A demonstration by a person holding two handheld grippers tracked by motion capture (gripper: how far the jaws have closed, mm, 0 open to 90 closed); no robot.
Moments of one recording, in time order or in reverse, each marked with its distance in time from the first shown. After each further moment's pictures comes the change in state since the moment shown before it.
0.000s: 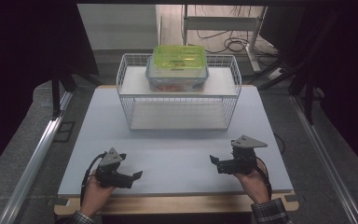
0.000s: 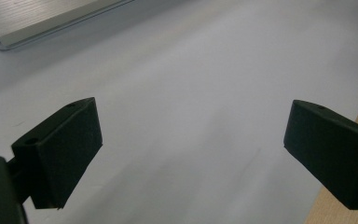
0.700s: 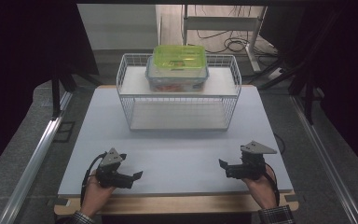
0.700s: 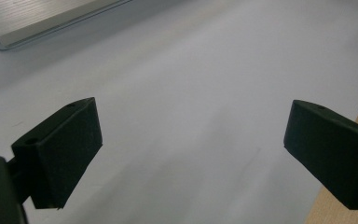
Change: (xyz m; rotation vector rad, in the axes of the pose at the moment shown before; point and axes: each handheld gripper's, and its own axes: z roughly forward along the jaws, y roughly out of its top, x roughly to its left) left arm -0.001 0.000 0.000 0.002 0.001 0.002; right arm -0.015 -0.023 -0.014 0.010 -0.053 0.034
